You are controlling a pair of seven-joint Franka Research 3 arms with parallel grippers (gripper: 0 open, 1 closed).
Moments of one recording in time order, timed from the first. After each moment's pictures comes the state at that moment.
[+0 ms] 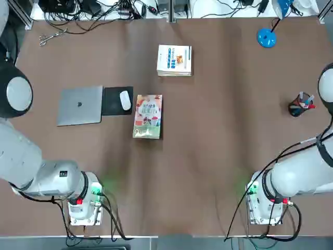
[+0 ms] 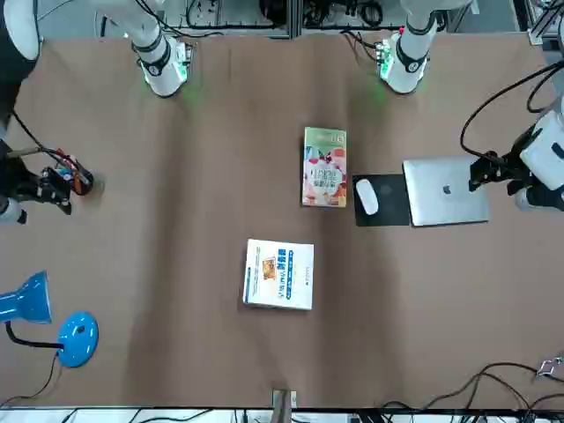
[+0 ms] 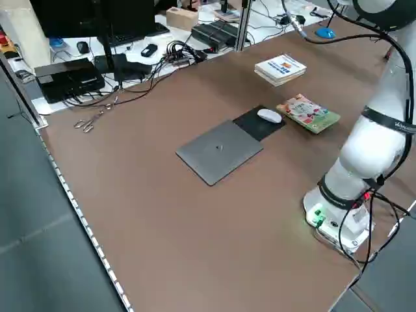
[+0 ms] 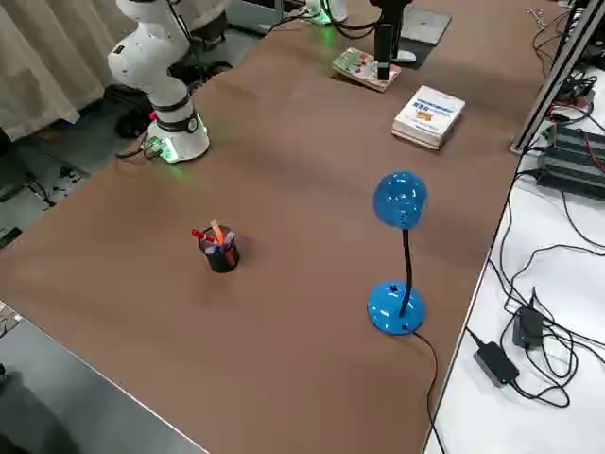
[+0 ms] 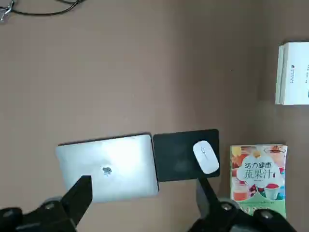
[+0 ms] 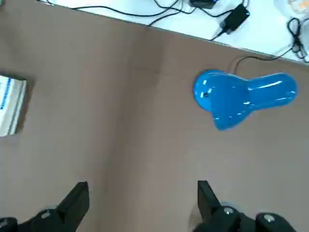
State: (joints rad) left arm 0.03 0.16 -0.12 -1.41 0.00 1.57 0.00; right arm 0.06 0.20 -0.03 -1.33 -0.09 1.67 -0.16
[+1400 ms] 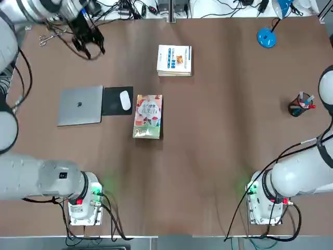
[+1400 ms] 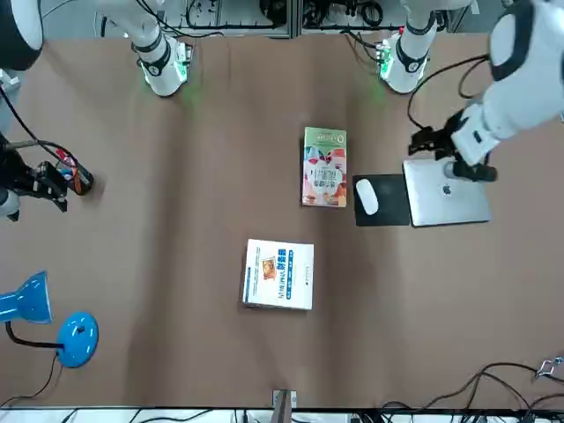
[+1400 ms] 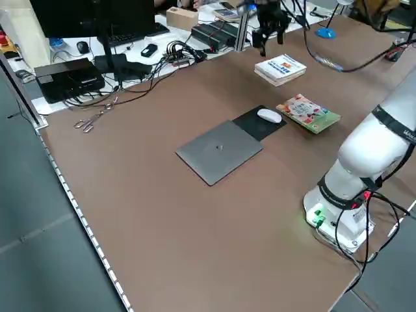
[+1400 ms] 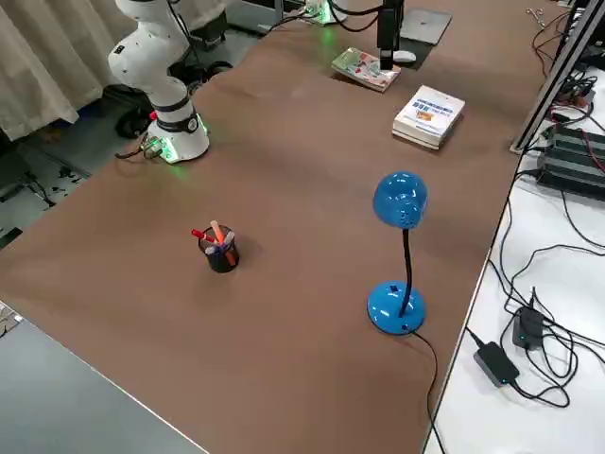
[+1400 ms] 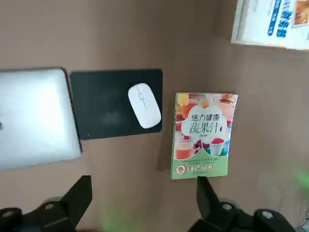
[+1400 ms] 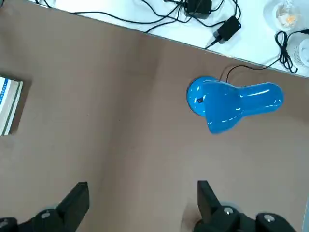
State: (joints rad) left arm -0.02 -0.15 -0.12 -2.15 -0.35 1.84 -0.01; right arm 0.08 0.19 -0.01 -1.32 -0.12 1.67 -0.16
